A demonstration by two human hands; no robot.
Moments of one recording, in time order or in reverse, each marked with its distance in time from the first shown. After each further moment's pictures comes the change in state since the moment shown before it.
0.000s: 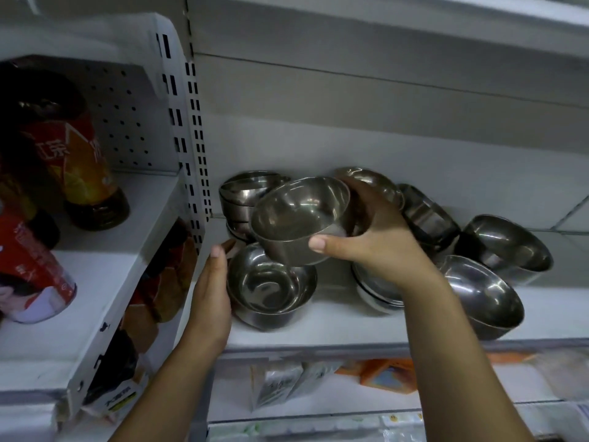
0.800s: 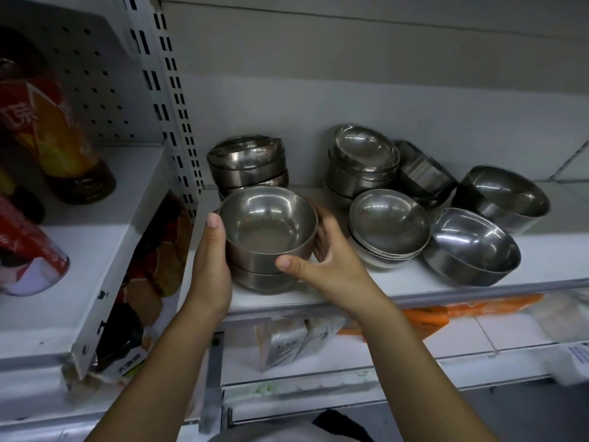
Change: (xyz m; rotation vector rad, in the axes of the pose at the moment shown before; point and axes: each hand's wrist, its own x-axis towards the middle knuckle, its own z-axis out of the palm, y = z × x) left_hand -0.007 0.002 0.004 -0.023 -0.091 0.067; right_hand -0.050 0.064 0.078 0.341 0.010 0.145
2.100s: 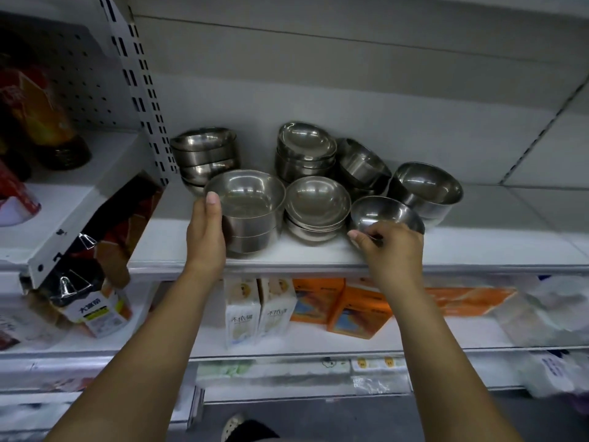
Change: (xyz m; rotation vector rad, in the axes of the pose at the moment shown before) left_hand -0.051 -0.010 0.084 0.263 0.221 0.088; right_hand -0.078 0.006 -0.176 -0.874 0.528 -0.091
